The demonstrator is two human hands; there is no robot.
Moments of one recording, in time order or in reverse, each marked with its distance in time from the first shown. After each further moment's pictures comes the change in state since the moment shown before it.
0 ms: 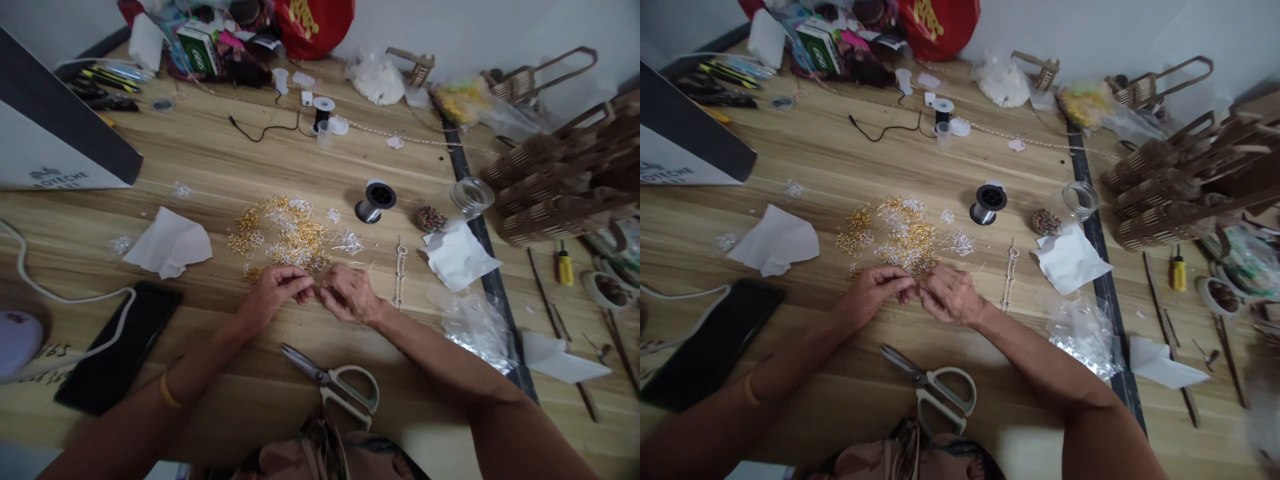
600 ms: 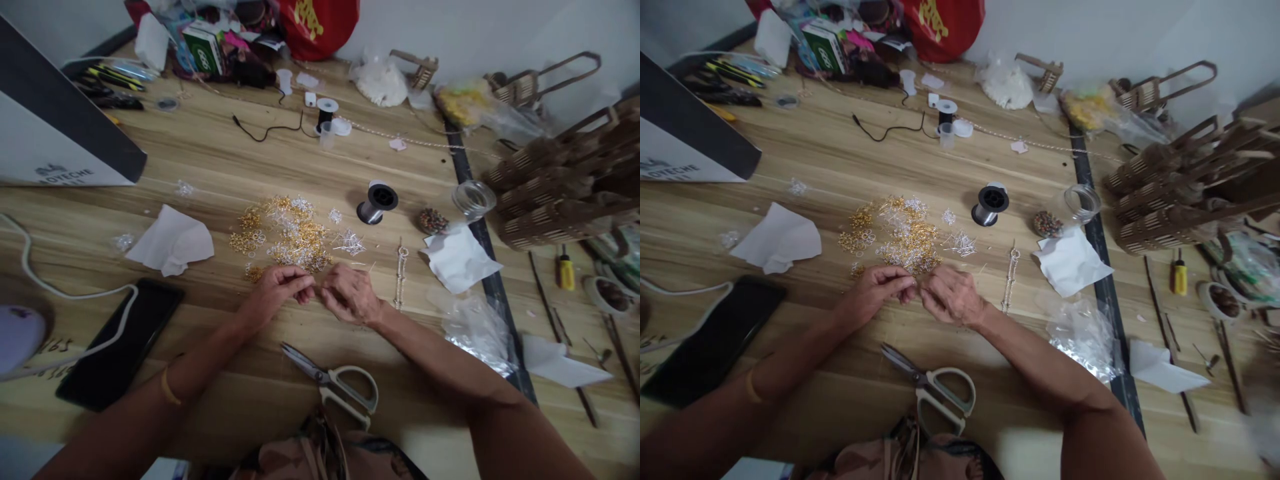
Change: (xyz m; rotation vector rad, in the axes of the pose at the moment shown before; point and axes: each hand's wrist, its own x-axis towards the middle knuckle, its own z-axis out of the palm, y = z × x) left_hand 0.001 0.003 0.000 0.028 -0.014 0.004; right_hand -0.002 0.001 0.000 -0.017 0.004 -0.014
